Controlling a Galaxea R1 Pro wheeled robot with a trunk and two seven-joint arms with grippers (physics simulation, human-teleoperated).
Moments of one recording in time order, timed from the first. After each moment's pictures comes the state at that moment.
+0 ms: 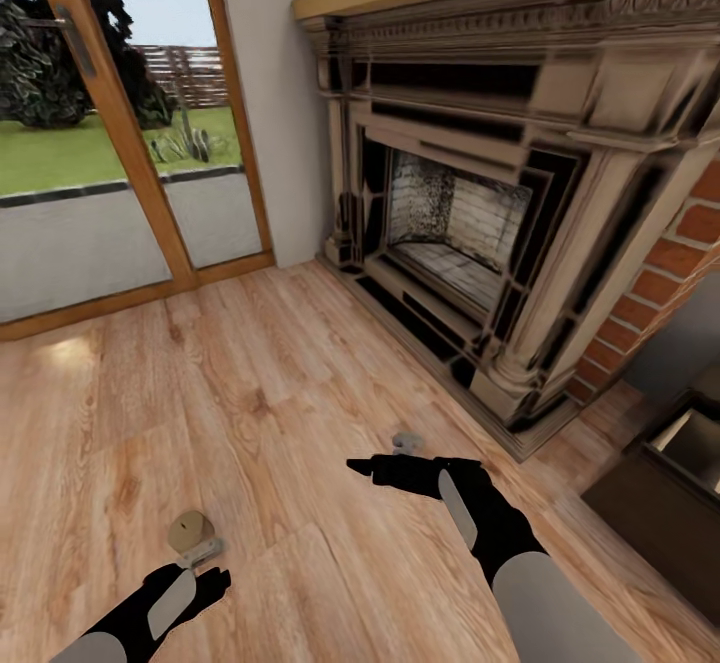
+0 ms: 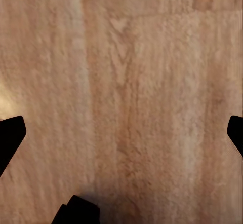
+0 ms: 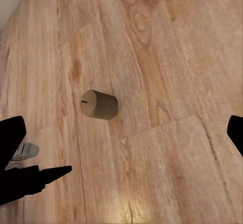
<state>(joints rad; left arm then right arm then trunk) -0.55 0.13 -0.25 -0.36 0.78 0.34 0.27 -0.67 0.14 0.04 -0.74 -0.16 0.57 0.54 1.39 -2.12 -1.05</state>
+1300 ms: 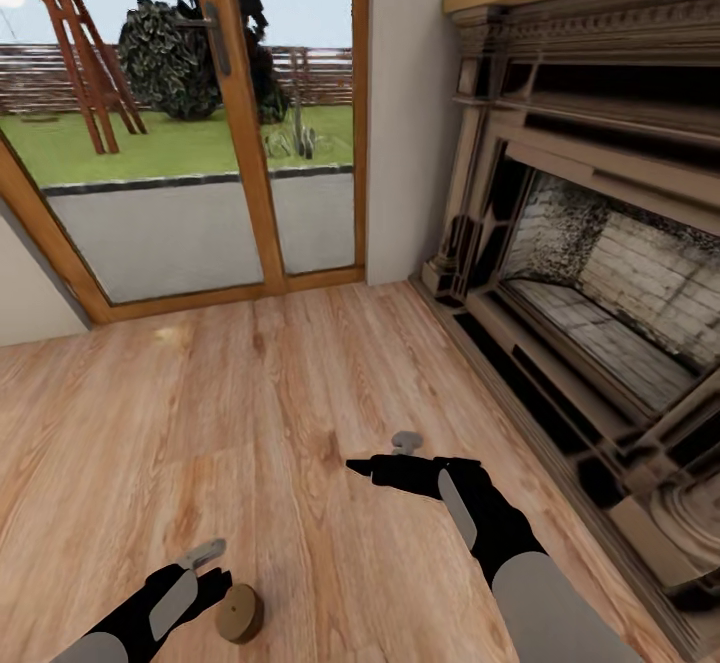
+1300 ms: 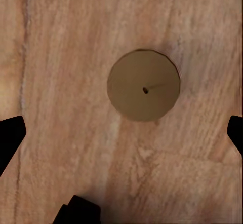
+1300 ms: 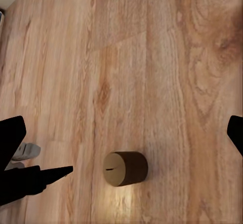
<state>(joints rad) -0.55 0.13 -0.26 -0.36 0.77 0.34 0.27 -0.66 0.14 0.04 -0.74 -0.16 0.57 0.54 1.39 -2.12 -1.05</state>
